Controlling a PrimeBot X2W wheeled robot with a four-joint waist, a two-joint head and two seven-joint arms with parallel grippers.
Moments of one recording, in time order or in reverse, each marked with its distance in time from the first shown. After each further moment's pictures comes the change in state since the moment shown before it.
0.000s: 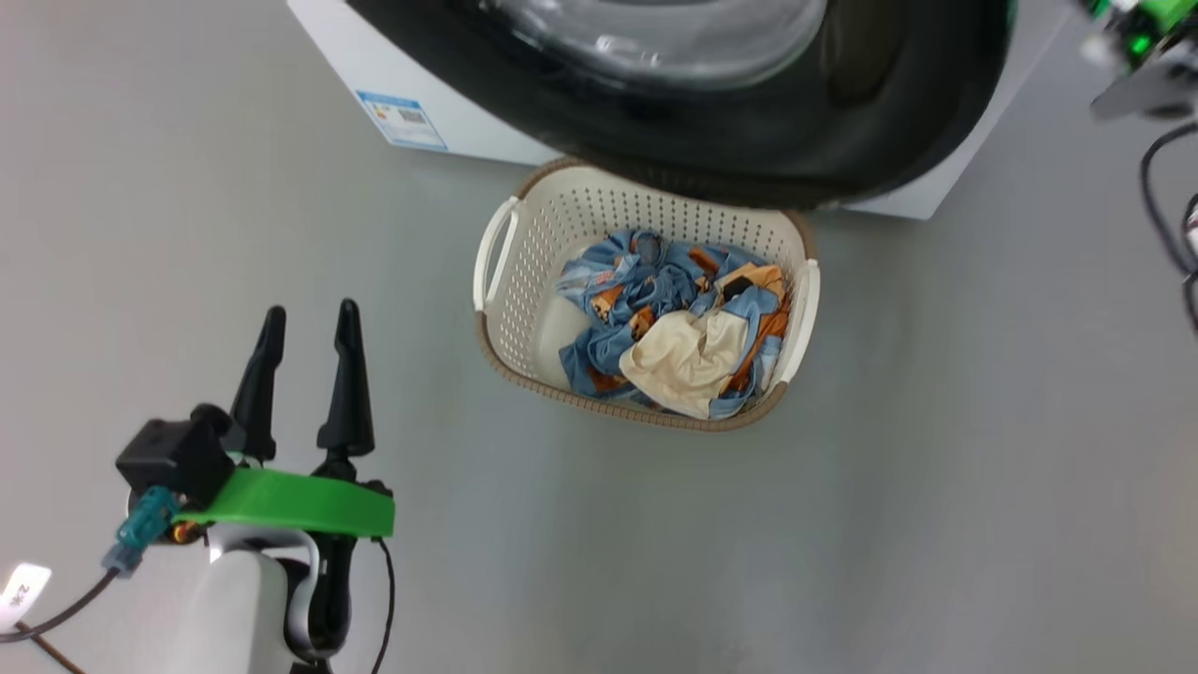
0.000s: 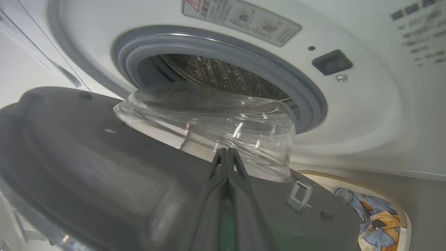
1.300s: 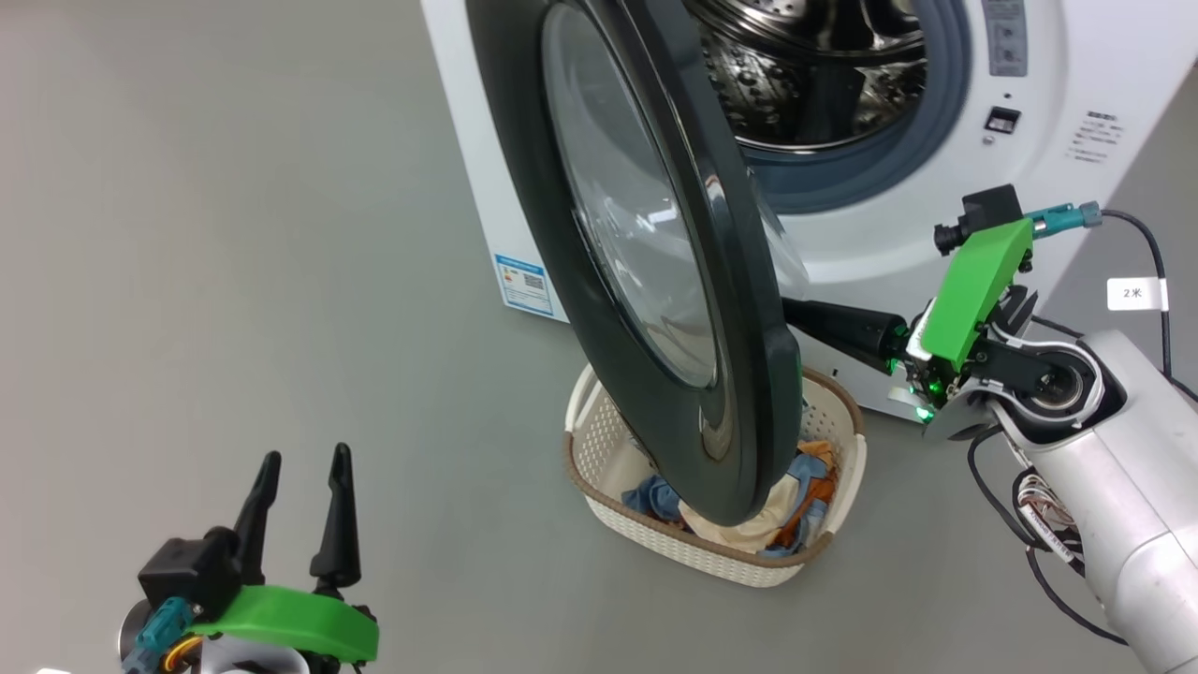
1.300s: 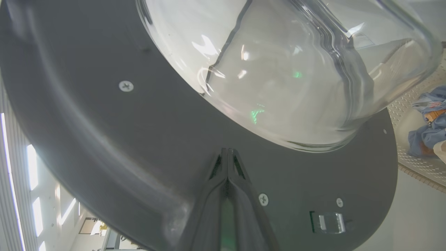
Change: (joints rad) left arm 0.191 0.032 0.022 0.053 0.053 0.006 0.000; right arm 0.468 0.099 0.059 -0.151 0.155 0.000 0.162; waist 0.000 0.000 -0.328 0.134
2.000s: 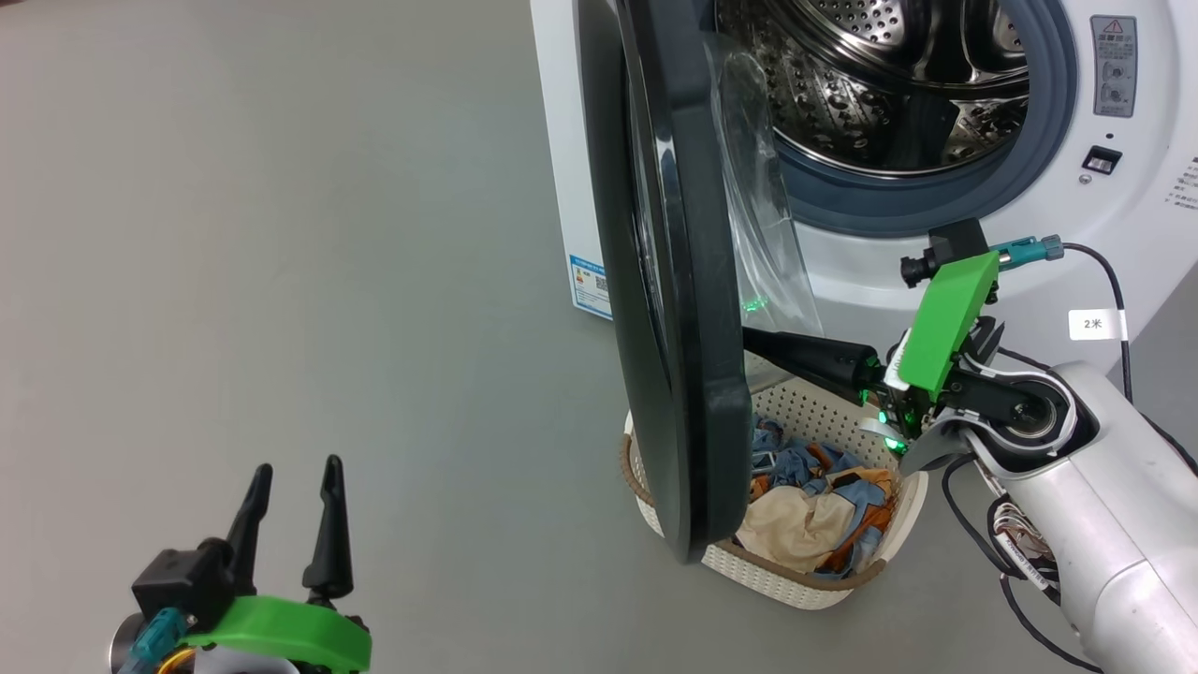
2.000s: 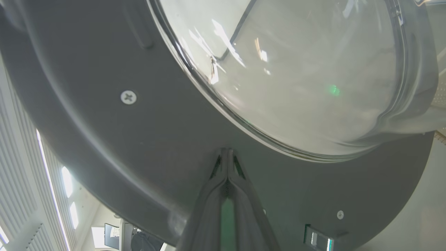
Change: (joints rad) left arm 0.020 0.014 -0.003 -0.004 -0.004 0.018 0.001; right arm 0.058 0.039 -0.017 -0.040 0.020 0.000 0.024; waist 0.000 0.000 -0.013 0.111
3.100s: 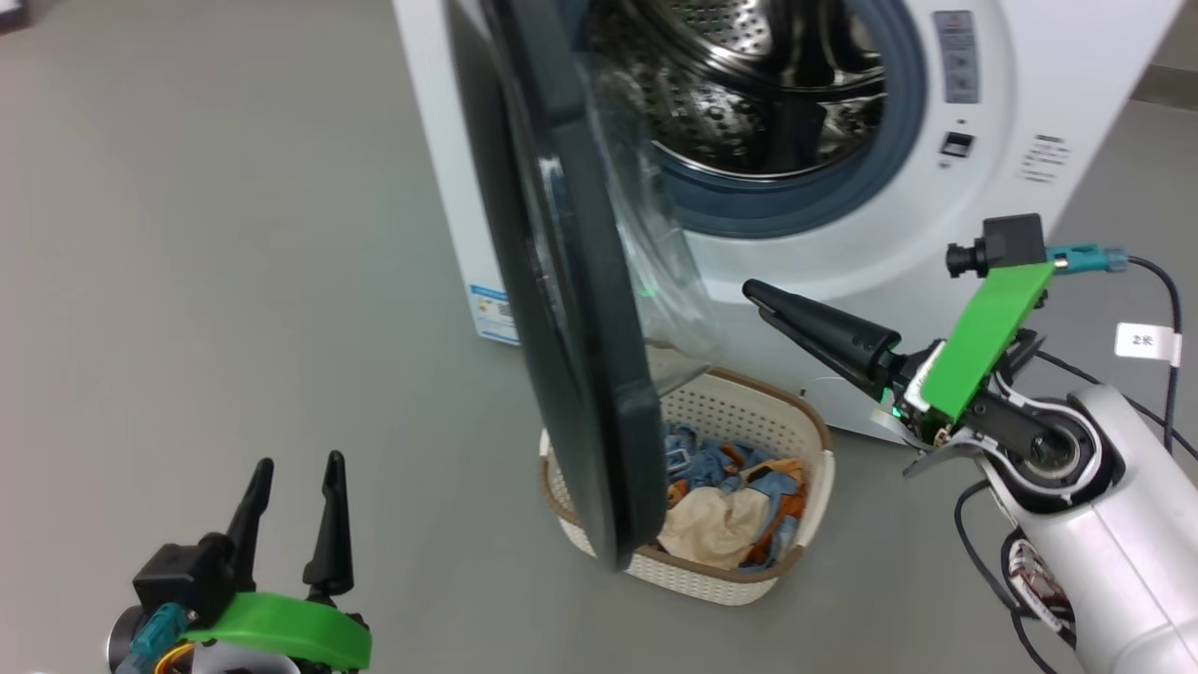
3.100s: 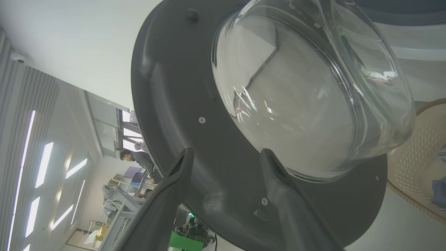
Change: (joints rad) left arm 0.000 0.022 -0.027 -0.020 -0.016 0.013 0.009; right arm 0.121 0.000 -0.098 -0.239 -0.090 0.000 -0.142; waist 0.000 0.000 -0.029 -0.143
